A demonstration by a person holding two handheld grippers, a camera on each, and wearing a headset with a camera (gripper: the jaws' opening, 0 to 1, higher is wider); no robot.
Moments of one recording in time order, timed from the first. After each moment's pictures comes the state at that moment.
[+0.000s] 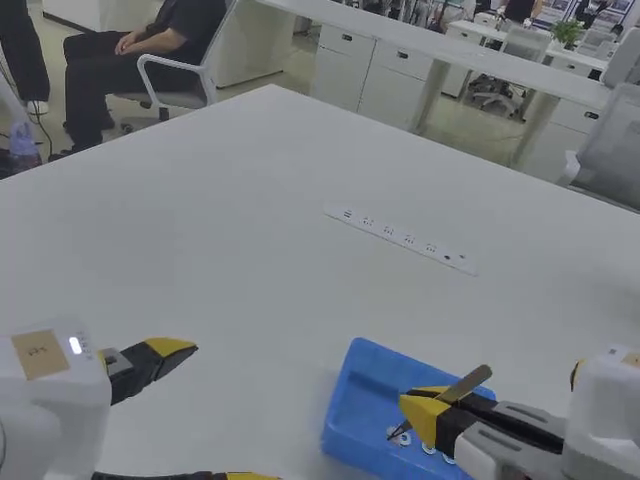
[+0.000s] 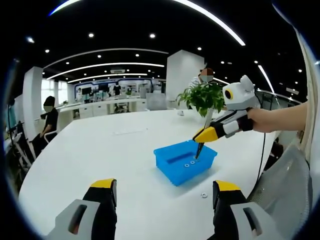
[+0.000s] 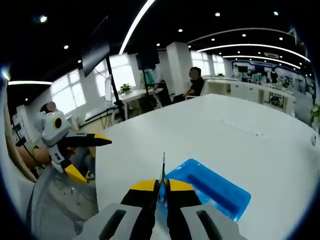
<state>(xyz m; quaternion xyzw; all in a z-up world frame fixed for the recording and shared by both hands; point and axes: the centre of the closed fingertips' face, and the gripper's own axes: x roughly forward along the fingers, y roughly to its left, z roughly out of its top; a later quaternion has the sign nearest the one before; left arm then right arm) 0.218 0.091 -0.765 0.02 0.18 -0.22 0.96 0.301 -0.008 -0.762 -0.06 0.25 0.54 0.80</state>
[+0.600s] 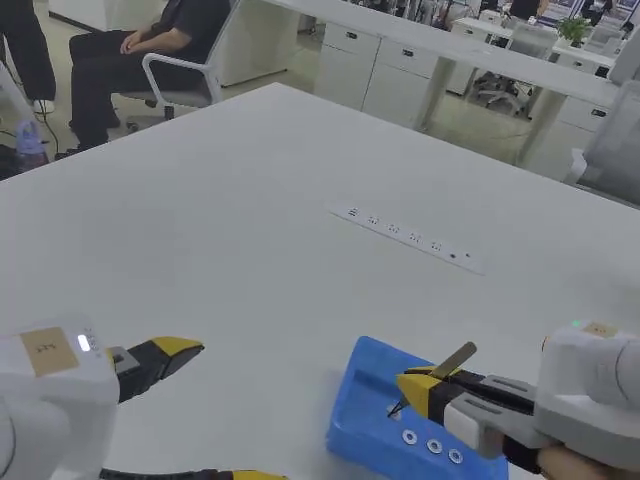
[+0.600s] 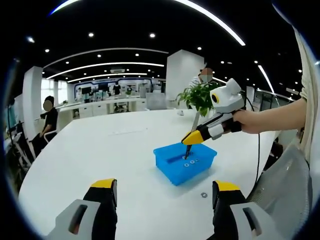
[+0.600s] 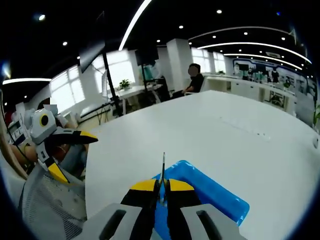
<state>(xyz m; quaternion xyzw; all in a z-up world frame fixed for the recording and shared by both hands) 0.218 0.090 -0.766 0.02 0.19 -0.22 0.96 0.330 0.000 -0.785 -0.07 0.26 0.54 0.80</state>
